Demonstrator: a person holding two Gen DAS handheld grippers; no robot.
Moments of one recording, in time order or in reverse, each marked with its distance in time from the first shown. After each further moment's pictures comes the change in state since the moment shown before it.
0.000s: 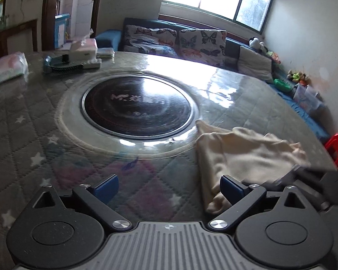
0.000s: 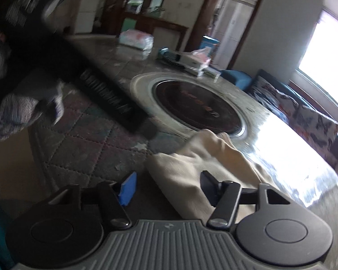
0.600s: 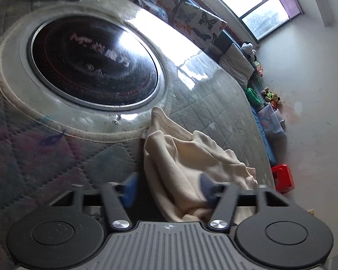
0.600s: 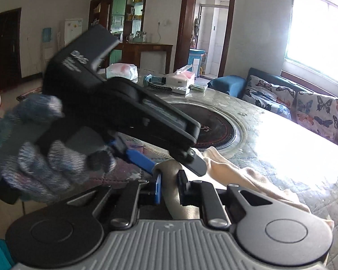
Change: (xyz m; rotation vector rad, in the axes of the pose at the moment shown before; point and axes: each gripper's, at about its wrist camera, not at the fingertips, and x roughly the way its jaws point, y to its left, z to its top) left arm 0.067 0.001 0.022 -0.361 0.215 -0.304; right arm -0.038 -0.042 -0.009 0.255 -0.136 0.055
